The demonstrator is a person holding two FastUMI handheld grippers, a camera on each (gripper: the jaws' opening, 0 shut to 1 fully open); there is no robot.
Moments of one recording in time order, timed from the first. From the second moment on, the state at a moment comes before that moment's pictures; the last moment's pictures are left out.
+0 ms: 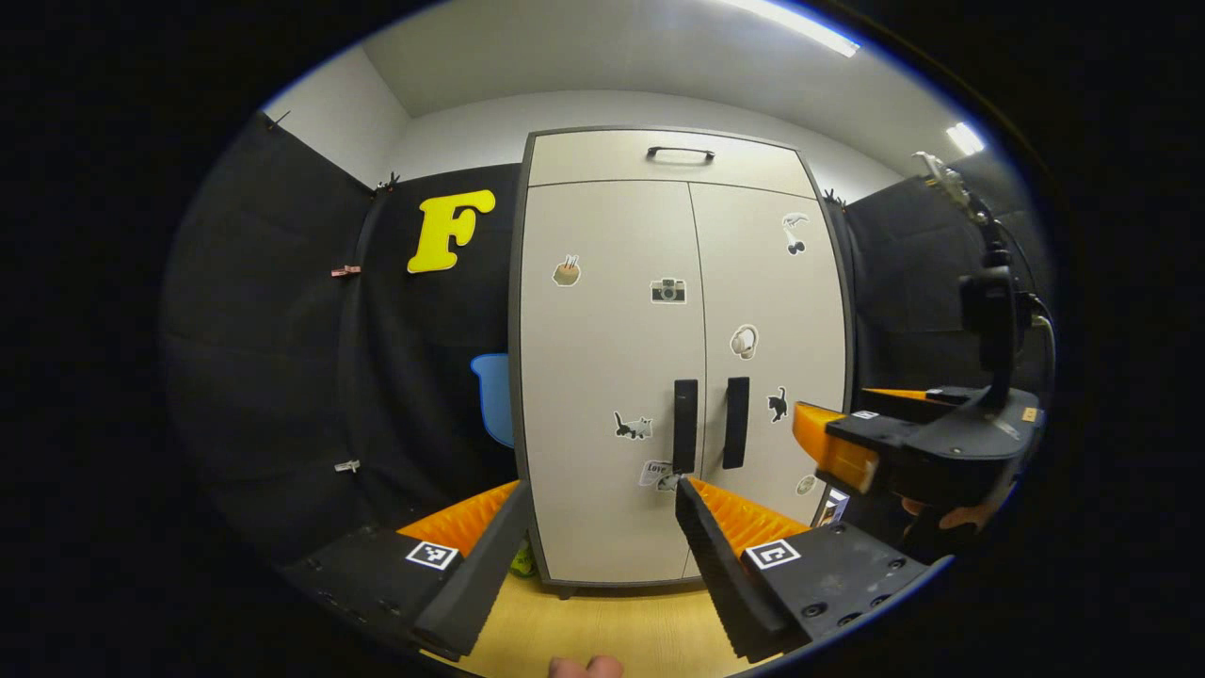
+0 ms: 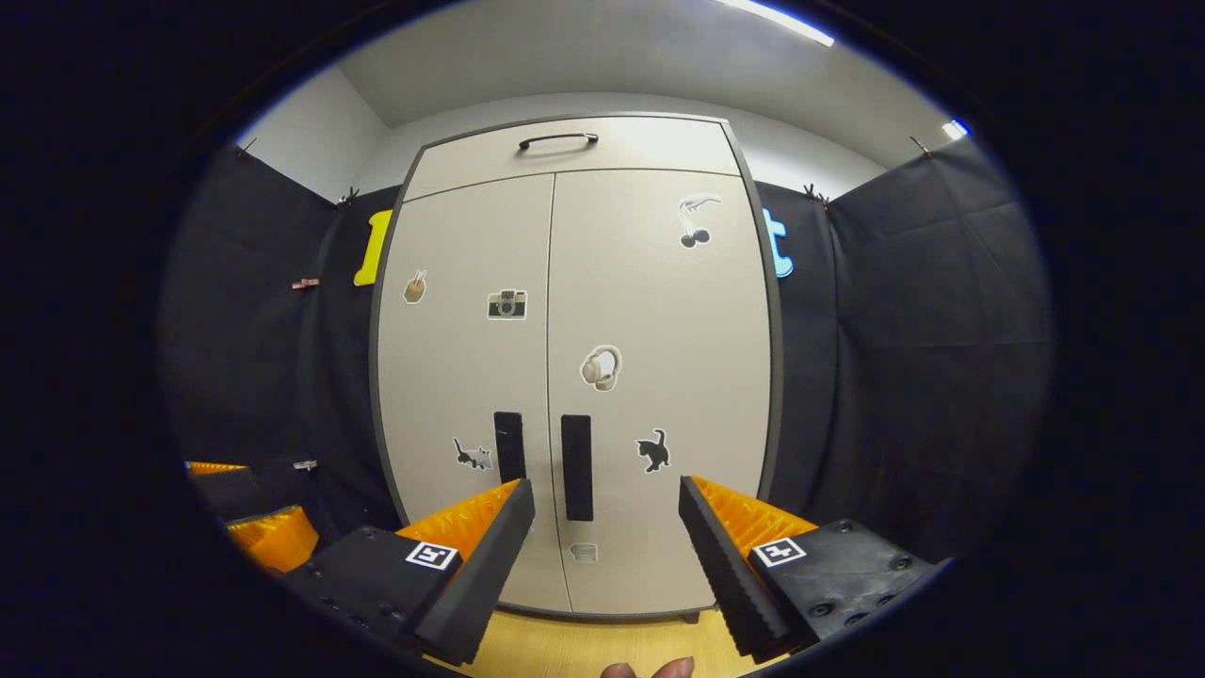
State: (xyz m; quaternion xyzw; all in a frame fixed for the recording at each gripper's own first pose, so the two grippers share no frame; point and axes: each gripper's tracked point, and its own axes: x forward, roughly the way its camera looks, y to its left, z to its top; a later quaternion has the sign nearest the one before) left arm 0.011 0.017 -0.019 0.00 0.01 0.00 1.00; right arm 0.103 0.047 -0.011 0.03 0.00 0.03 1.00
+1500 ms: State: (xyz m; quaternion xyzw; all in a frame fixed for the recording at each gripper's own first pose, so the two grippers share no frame) left arm -0.010 0.084 -0.049 0.00 0.05 0.06 1.00; right arm 0.253 0.078 -0.069 0.03 0.03 0.00 1.00
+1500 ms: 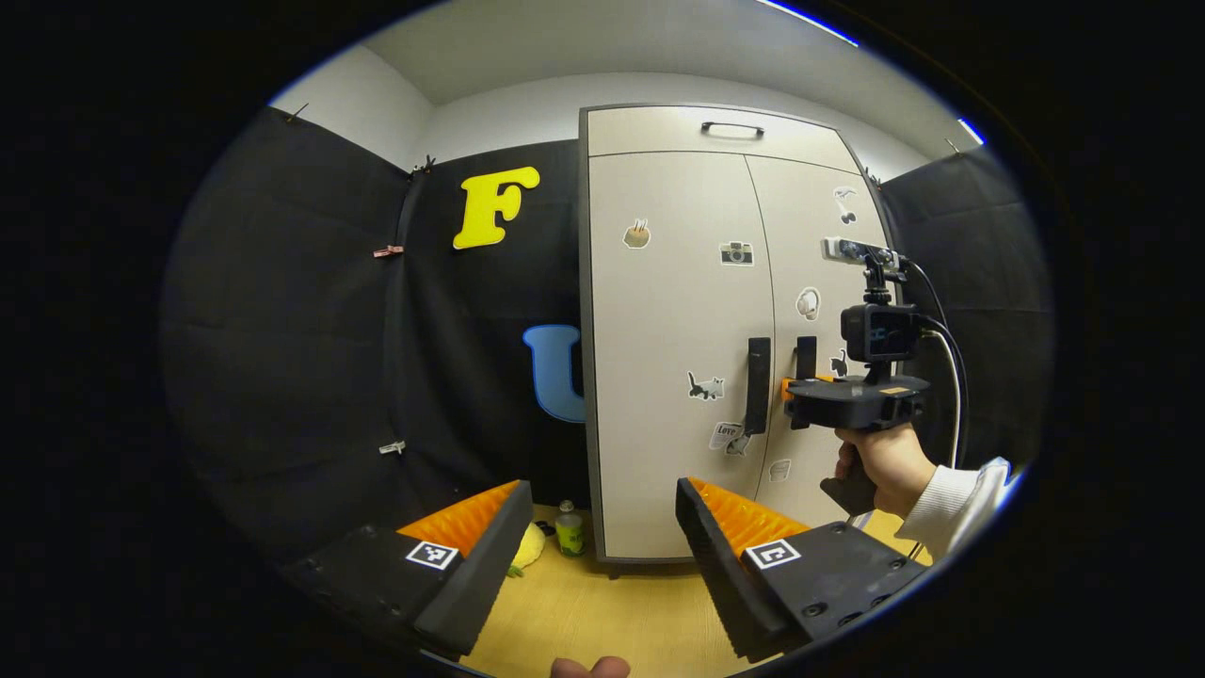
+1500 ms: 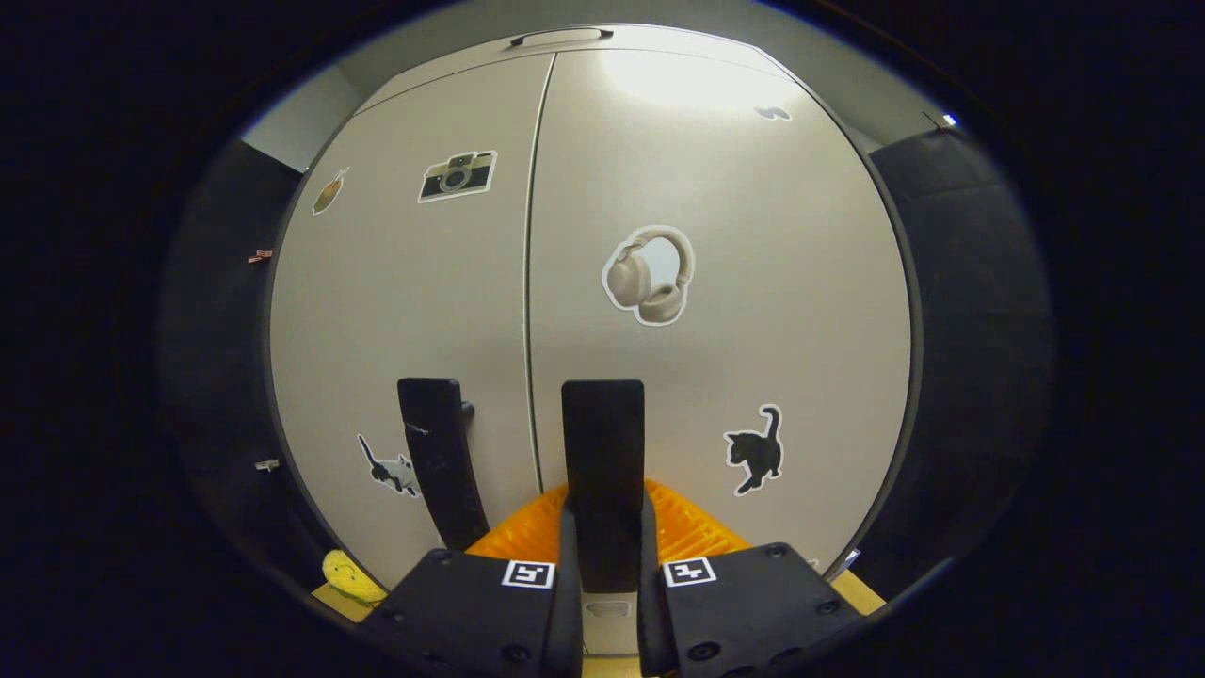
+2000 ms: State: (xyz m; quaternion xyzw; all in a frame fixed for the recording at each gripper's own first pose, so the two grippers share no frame) left arm -0.030 0.088 -0.043 0.01 0.05 0.08 1.00; right arm 0.220 0.069 -0.062 0.03 0.03 0.03 1.00
